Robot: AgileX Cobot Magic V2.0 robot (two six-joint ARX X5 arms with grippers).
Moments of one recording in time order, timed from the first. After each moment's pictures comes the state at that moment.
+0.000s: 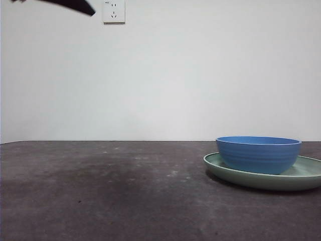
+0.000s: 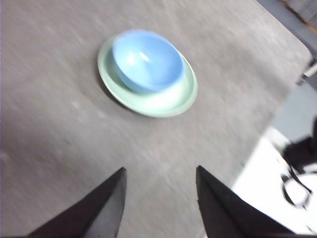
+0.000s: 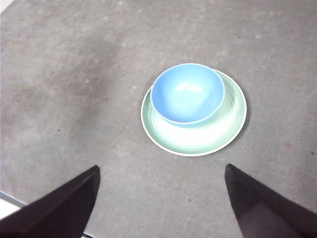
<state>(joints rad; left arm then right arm) -0.54 1.06 1.08 -0.70 0.49 -0.04 0.15 0.57 1.14 -1.22 -0.28 0.07</state>
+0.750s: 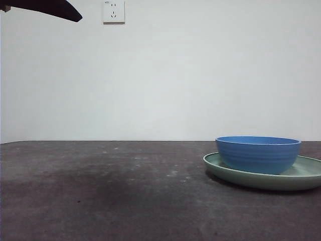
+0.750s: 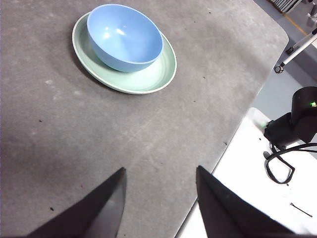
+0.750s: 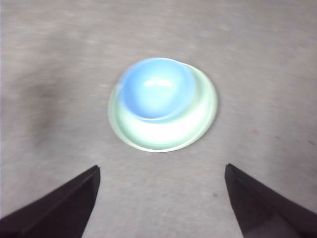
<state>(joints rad) -0.54 0.97 0.97 -0.70 0.55 -0.02 0.15 0.61 1.14 -1.21 -0.15 0.11</state>
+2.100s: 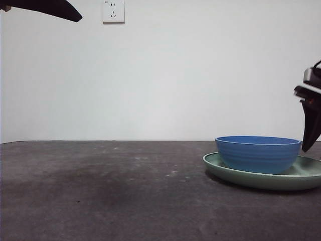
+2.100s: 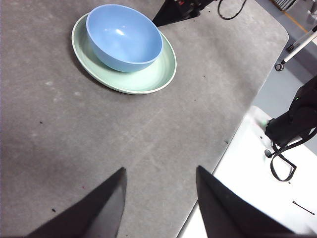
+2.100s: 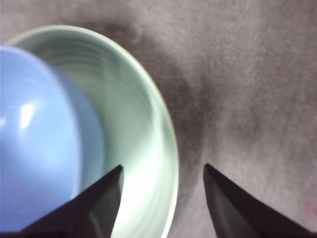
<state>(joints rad) -0.54 0.97 0.97 -0.70 0.55 -0.01 -0.10 1.61 0.99 -0.54 -0.39 0.08</state>
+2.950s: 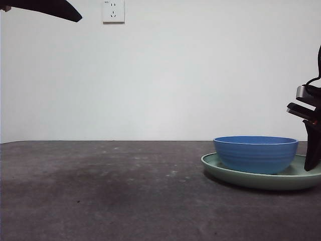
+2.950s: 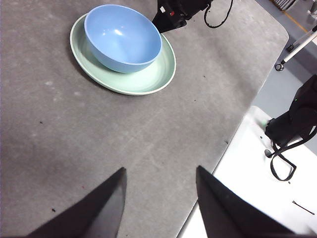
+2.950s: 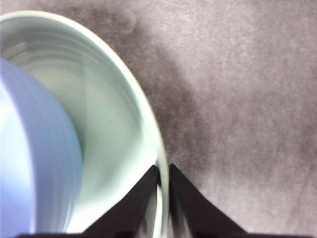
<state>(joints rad) -0.54 0.97 0.97 -0.70 0.55 -0.01 -0.08 1.70 0.99 -0.48 -0.41 0.08</state>
